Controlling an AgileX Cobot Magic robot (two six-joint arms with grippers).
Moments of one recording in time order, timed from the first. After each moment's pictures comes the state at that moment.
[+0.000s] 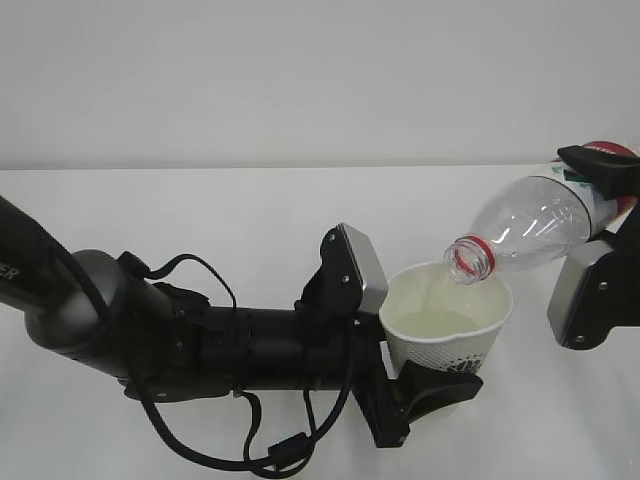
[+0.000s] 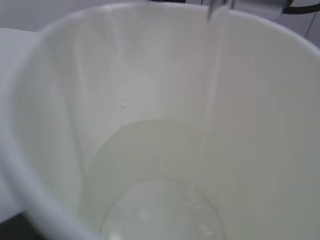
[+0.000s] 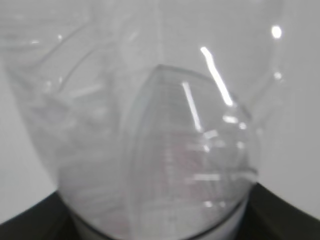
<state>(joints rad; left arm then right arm) -0.75 2.15 -0.93 0.77 -1.00 -0.40 0.09 1.54 -0.31 -0.22 -1.09 -1.48</state>
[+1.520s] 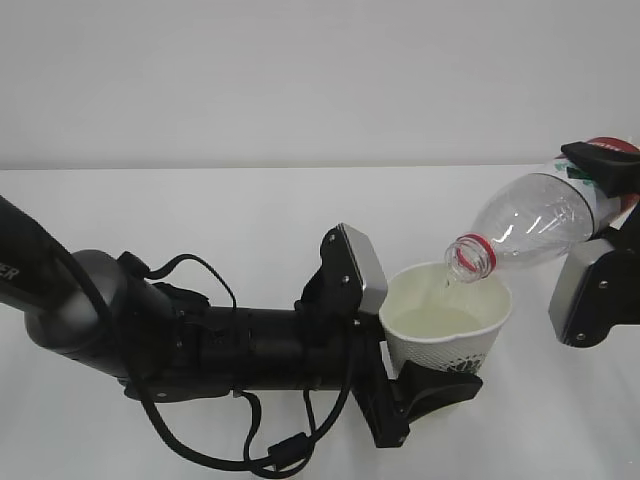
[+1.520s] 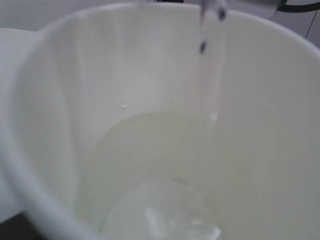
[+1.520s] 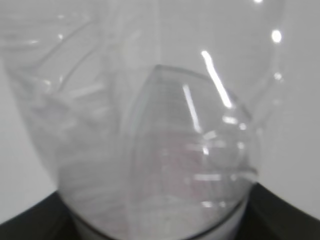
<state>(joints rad) -0.75 2.15 -0.93 0.77 -1.00 -0.40 0.09 1.54 -0.31 -0.21 -1.10 -1.51</state>
